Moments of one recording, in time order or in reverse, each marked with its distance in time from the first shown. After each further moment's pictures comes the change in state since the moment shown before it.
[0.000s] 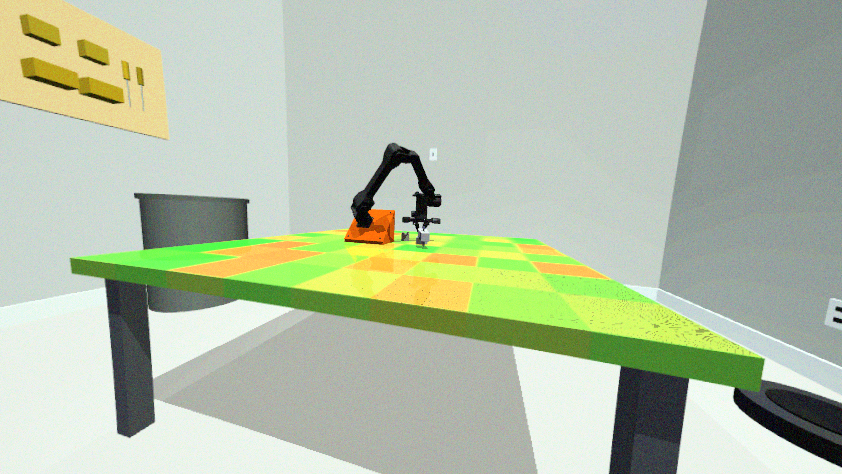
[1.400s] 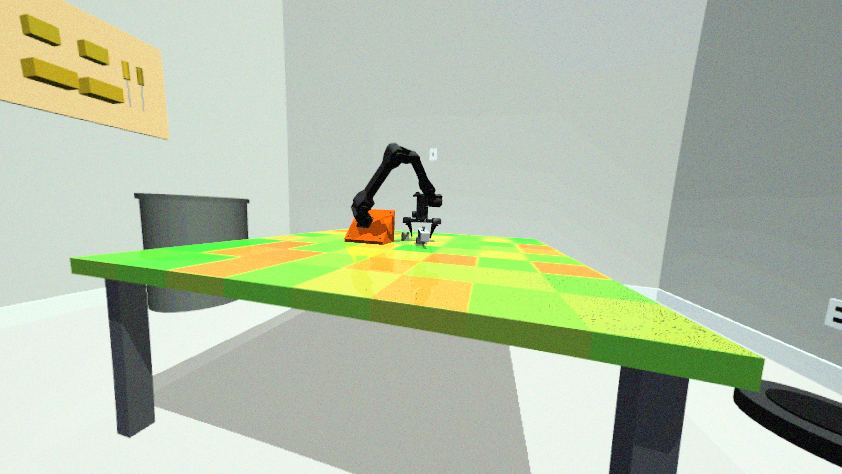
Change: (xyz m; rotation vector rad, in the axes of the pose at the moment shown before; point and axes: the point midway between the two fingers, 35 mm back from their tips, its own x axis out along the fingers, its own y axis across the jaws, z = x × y) arm 0.002 -0.003 -0.003 0.010 -0.013 -0.003
